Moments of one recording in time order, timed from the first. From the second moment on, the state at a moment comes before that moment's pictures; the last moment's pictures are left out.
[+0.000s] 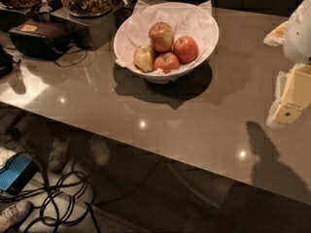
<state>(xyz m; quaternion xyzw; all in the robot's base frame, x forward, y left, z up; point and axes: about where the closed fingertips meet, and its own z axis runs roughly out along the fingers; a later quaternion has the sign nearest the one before) 0.438 -0.217 0.976 -0.60 0.78 -0.03 0.16</state>
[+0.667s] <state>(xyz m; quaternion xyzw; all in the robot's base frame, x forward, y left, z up) 0.445 -0.213 0.982 -0.59 0.79 -0.02 0.16</state>
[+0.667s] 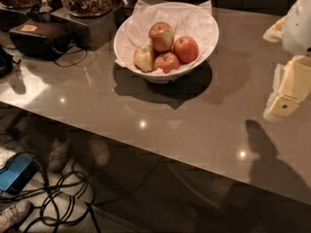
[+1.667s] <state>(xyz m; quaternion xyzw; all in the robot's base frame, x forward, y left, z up) 0.510 -0.175 1.005 -0.58 0.80 -0.01 0.18</state>
